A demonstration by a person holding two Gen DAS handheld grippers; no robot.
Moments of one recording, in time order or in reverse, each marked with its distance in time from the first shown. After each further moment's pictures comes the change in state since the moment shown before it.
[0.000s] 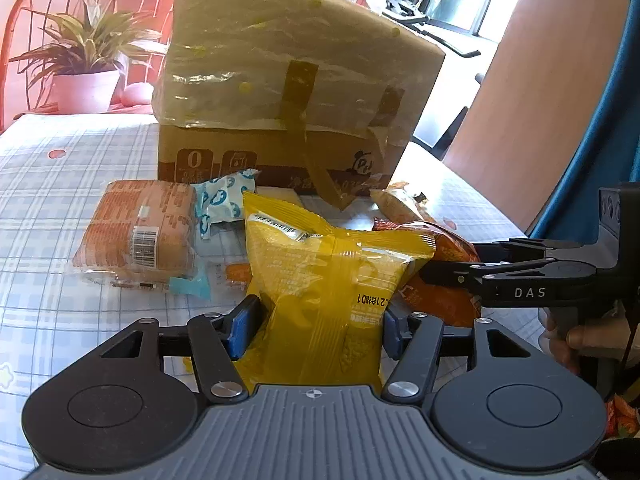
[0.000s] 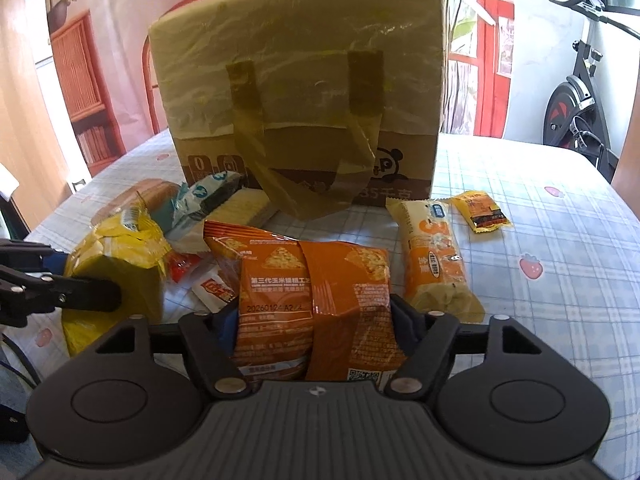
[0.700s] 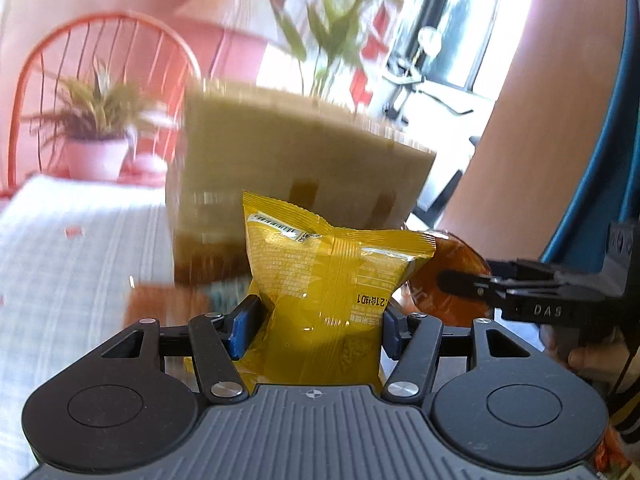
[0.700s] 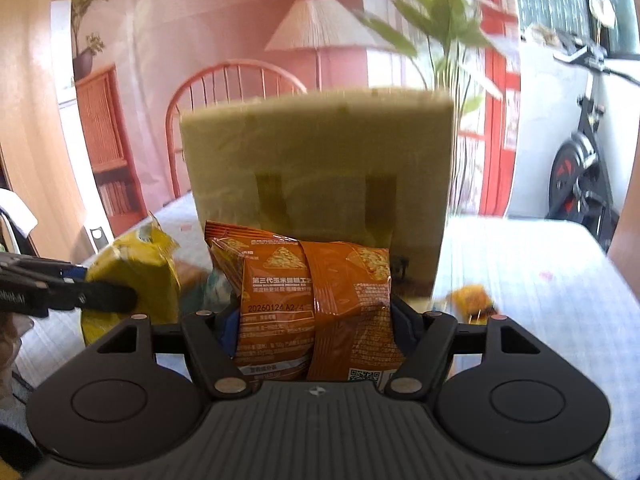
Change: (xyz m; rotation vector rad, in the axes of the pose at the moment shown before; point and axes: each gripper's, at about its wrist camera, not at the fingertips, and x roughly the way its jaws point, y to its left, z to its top) left arm -0.047 0.003 0.058 -0.011 -0.176 -0.005; right arm -0.048 0.011 0.051 -0.043 -0.203 0.029
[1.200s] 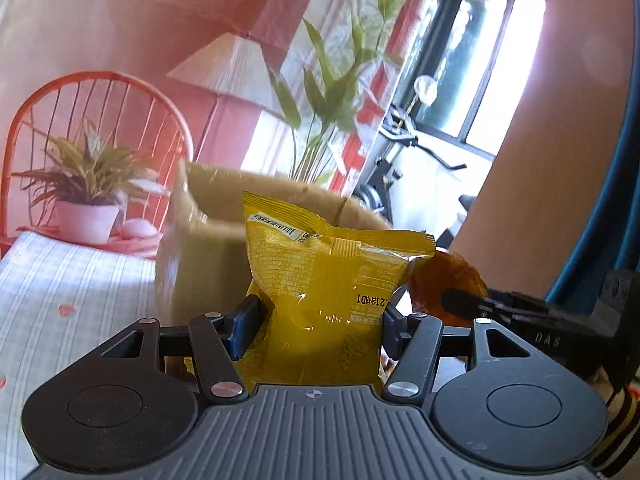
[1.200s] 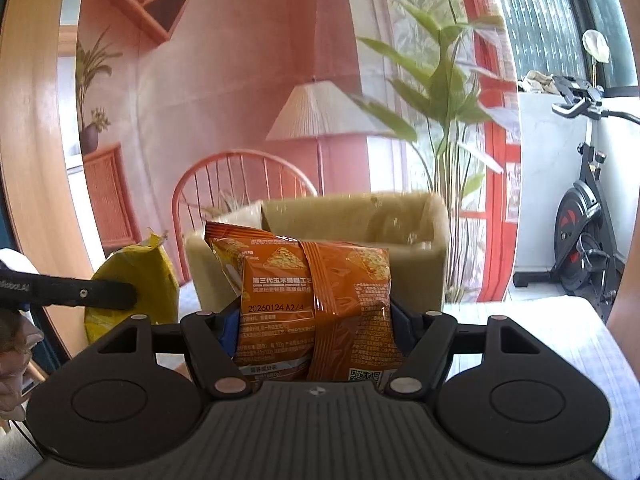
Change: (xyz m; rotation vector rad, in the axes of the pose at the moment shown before) left arm -0.003 -0.003 0.084 -0.046 -0.104 -0.039; right arm -0.016 -0.011 0.080 0.023 -0.162 0.027
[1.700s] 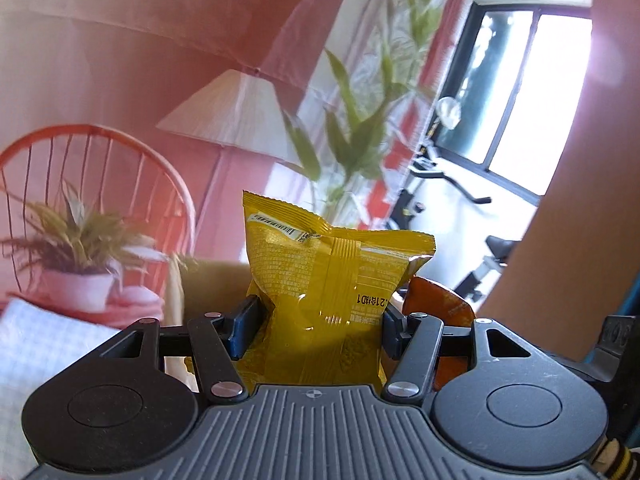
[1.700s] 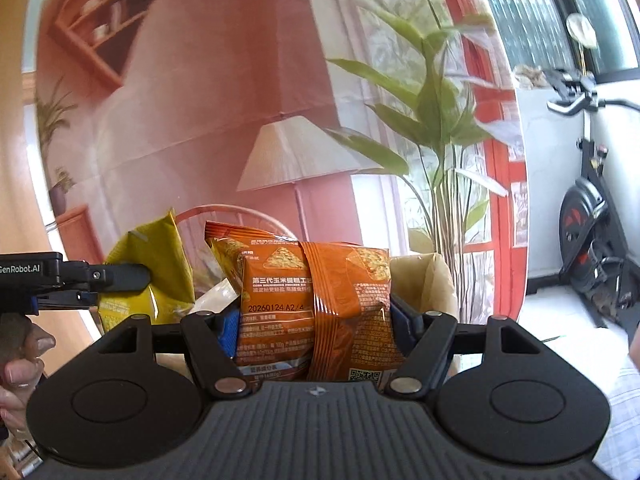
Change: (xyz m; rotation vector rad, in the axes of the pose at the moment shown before) left arm 0.080 0.017 0.106 -0.008 -0.019 0.067; right arm 0.092 -0.036 0.080 0.135 -0.019 -0.011
